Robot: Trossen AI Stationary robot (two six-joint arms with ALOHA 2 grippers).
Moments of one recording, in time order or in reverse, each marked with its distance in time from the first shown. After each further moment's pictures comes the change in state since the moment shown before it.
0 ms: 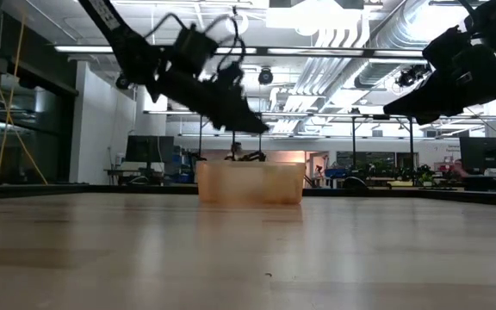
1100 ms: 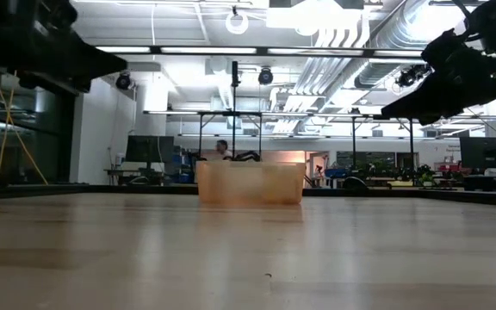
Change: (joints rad) left arm -0.478 -1.446 -0.780 -0.335 -0.436 -0.124; right arm 0.000 0.000 0.000 0.000 0.077 0.018
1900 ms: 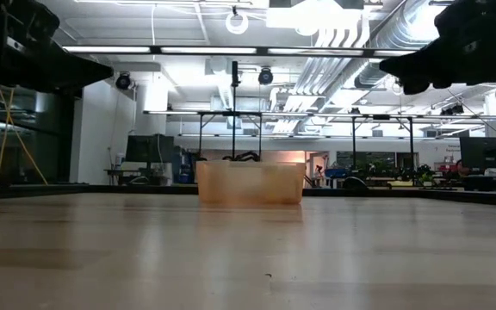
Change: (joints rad) left arm -0.089 -0.234 -0.107 -0.086 -0.030 0.074; right arm -0.069 -0.002 0.000 0.255 -0.260 -0.165
